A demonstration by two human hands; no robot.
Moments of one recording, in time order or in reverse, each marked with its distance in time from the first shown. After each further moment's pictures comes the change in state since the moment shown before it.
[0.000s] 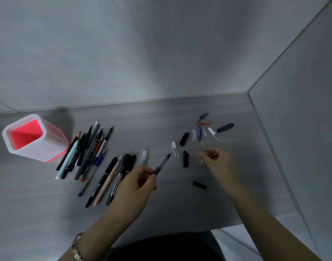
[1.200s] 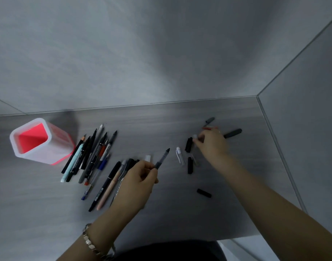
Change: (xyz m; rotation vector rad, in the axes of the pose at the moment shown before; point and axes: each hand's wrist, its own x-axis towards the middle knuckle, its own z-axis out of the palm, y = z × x) left_hand 0.025 0.009 0.001 0.006 0.097 -0.047; right_hand 0.081 -0.019 0.030 -0.527 0.005 -0.256
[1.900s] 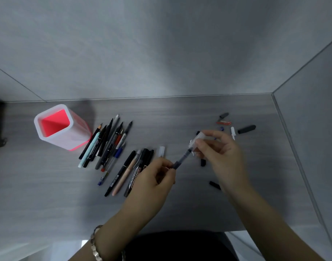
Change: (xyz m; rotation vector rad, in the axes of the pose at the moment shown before) left_hand -0.035 -0.004 -0.015 -0.044 -0.039 0.173; right_hand -0.117 -0.089 -0.065 1.171 -0.092 0.099
